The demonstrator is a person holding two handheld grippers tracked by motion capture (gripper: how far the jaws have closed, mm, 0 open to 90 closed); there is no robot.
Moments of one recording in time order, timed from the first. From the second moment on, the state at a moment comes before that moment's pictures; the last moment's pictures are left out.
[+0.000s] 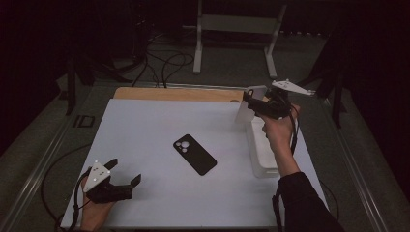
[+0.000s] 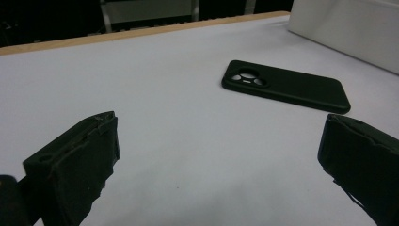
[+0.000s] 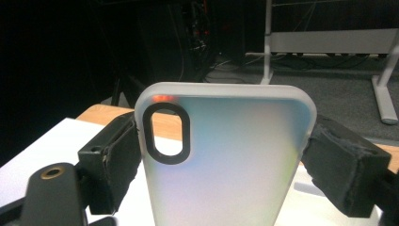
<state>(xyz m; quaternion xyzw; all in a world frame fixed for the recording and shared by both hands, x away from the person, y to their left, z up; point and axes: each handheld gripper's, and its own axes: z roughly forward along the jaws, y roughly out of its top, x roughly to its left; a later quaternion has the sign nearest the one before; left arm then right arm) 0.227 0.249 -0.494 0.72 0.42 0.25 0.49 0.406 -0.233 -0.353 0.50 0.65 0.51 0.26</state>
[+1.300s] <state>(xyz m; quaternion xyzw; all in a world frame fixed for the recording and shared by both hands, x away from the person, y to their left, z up) 0.227 0.245 -0.496 0.73 0.42 0.25 0.48 0.464 -0.266 -0.375 0.58 0.62 0.42 0.32</state>
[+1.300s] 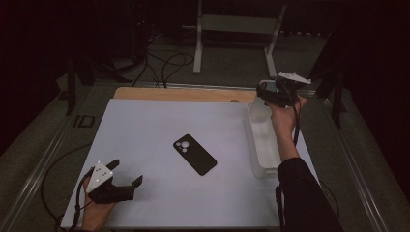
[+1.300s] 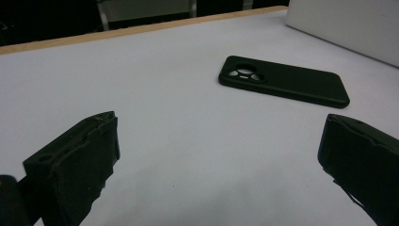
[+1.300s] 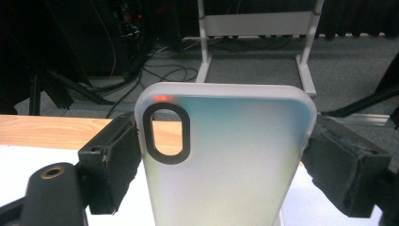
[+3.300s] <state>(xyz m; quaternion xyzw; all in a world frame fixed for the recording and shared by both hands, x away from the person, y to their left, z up) 0.227 0.244 -0.497 0.73 0.42 0.25 0.48 0.498 -0.249 -0.440 0.61 0.67 0.31 0.29</state>
